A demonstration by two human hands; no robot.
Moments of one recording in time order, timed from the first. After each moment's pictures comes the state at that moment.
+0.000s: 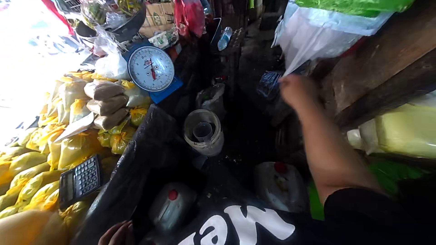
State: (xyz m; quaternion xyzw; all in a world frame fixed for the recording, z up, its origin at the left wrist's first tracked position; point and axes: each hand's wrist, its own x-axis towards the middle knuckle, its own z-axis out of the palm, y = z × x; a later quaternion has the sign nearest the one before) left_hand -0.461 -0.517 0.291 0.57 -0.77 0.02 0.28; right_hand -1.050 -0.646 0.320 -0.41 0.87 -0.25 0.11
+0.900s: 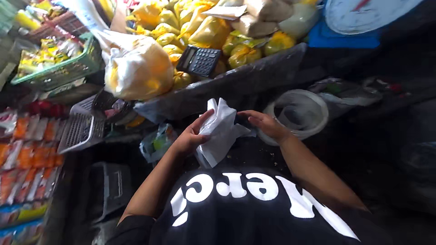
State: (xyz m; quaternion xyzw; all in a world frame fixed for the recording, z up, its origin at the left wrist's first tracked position) left_hand -0.416 -0.487 0.267 0.49 -0.38 -0.60 0.50; right_hand -0.662 -0.679 0.191 -0.71 0.23 -0.17 0.64
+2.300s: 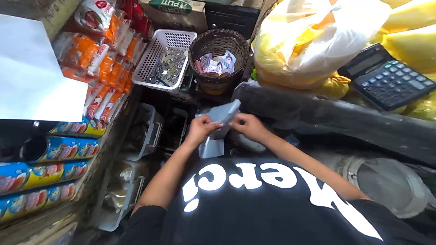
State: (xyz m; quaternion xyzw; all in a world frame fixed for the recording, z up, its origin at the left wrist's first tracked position) left_hand -0.169 -0.273 0.221 0.79 -0.13 -0.27 0.54; right_hand -0.261 -0.487 0.218 -0.84 0.12 0.08 0.52
